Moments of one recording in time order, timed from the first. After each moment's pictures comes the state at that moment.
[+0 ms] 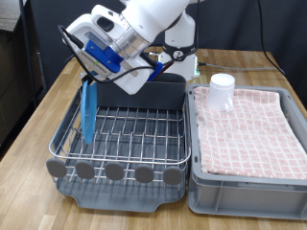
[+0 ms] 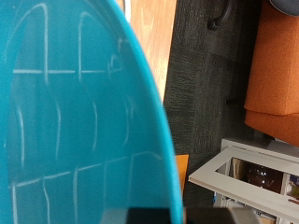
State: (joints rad) arm 0.61 0.13 -0.89 -2.28 -1.09 2.47 1.20
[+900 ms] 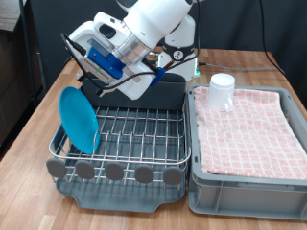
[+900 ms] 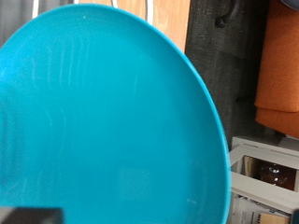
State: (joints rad) arm 0.61 0.15 -0.88 -2.29 -1.05 2.49 1.21
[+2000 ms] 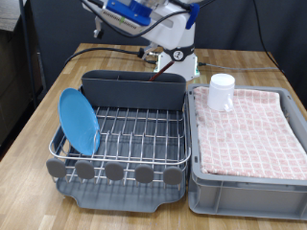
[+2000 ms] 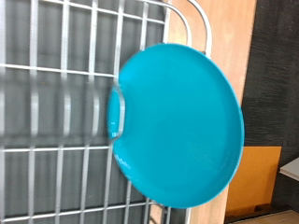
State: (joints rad) arm 0.68 -0.10 -0.75 -2.13 -0.62 2.11 0.88
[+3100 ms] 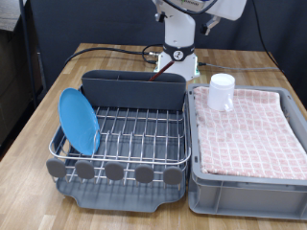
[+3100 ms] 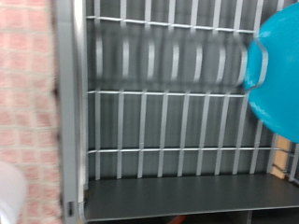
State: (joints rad) arm 0.74 -0.17 -0.61 -2.08 -0.36 1.86 0.96
